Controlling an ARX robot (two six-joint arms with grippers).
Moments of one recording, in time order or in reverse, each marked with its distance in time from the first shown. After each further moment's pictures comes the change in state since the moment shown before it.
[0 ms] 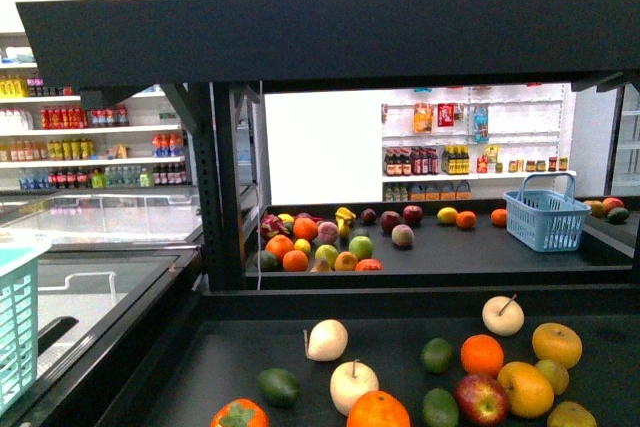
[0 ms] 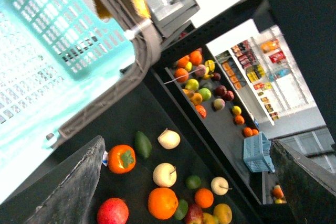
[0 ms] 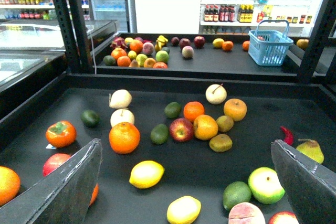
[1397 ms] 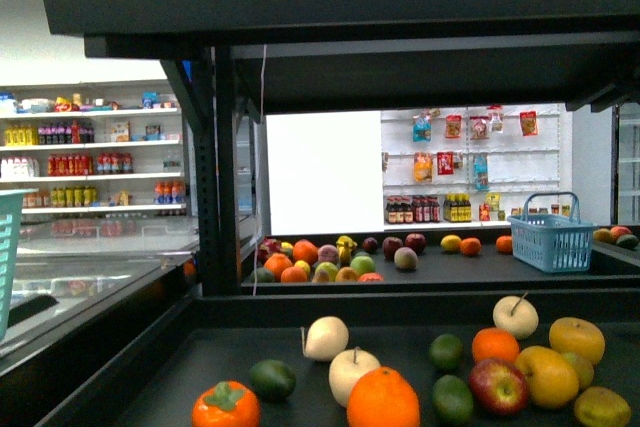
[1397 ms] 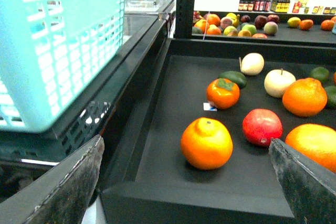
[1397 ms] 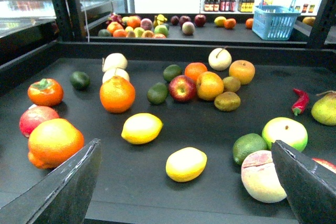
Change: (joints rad) left arm -0.372 -1.256 -0.898 -0.080 -0.308 0.867; right arm 0.000 0.000 0.000 0.000 0.000 0.000
